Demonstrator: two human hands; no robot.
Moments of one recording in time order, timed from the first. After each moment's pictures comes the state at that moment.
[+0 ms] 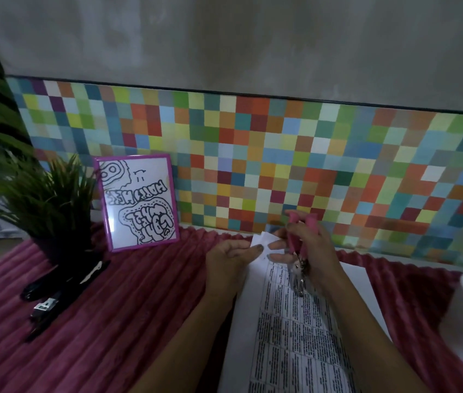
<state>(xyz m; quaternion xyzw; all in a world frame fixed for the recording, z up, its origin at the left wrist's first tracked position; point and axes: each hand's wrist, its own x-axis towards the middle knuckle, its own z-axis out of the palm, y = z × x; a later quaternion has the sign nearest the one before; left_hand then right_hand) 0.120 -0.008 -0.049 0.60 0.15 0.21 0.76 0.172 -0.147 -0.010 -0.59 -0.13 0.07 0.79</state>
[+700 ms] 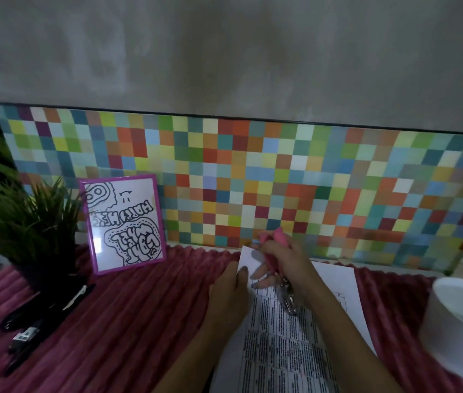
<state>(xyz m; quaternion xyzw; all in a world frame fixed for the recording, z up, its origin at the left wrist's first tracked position) 0.123 -0.023 -0.074 0.79 0.05 0.23 0.56 0.166 -0.143 -0.002 -0.67 -0.14 0.13 0.72</state>
